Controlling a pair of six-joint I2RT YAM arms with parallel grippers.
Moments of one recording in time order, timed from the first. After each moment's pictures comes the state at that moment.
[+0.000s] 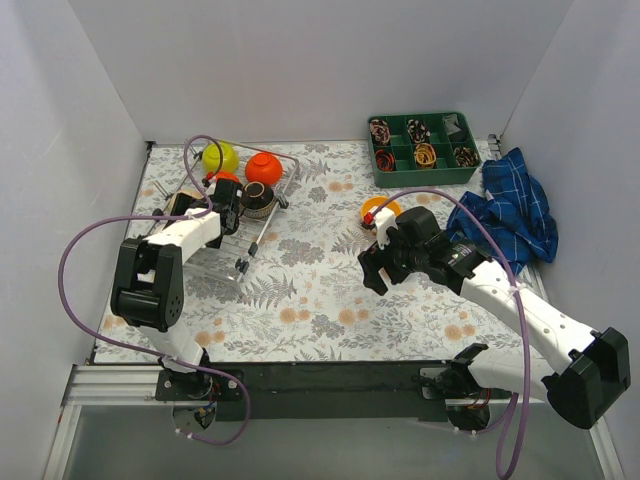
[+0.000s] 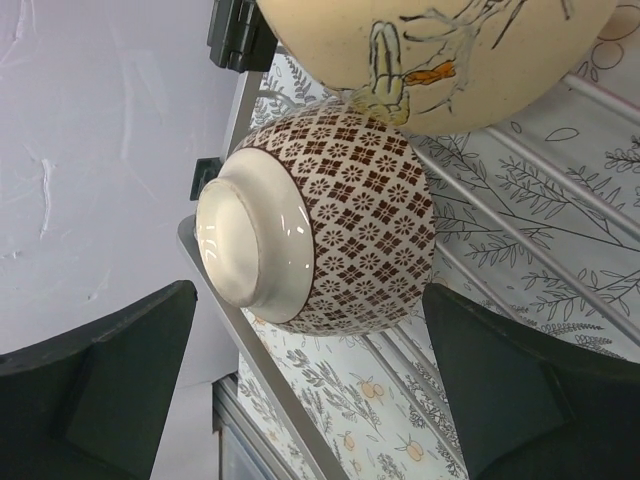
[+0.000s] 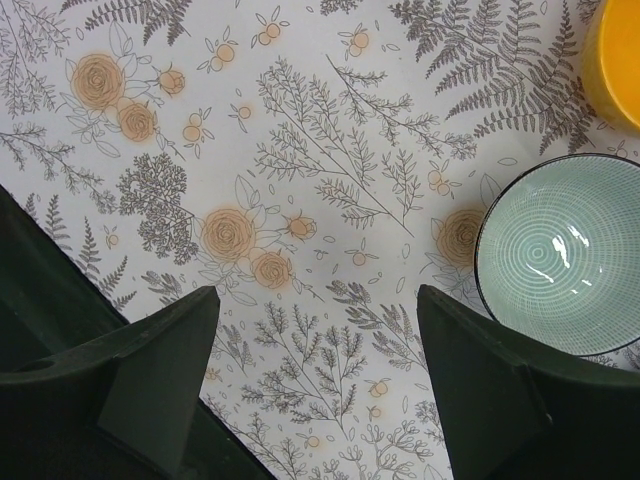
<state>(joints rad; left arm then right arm) -0.21 1.70 1.09 -0.52 -0.94 0.06 0.69 1.11 0.92 -0.61 -0.21 -0.06</state>
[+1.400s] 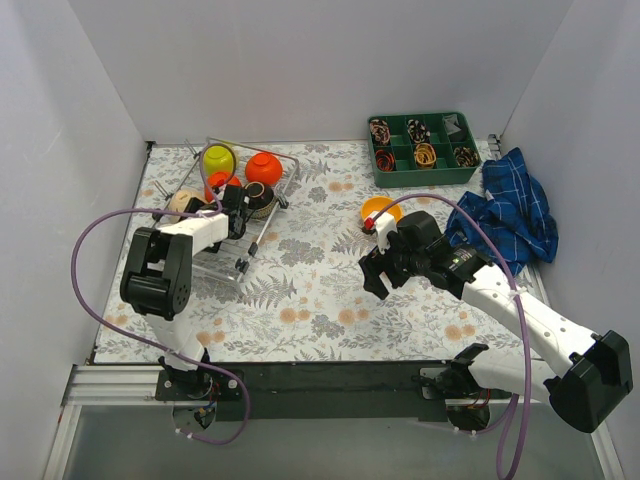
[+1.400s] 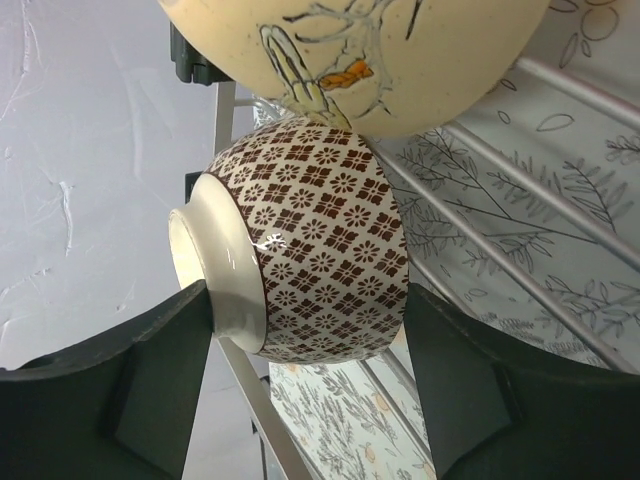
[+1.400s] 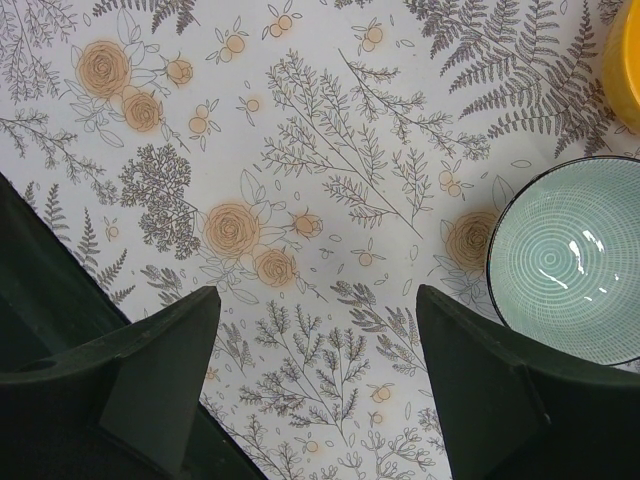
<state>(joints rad) -0.23 1.79 1.07 -0.43 -1.01 0.18 0.69 1.09 0.87 -0.58 -0.23 -0.08</state>
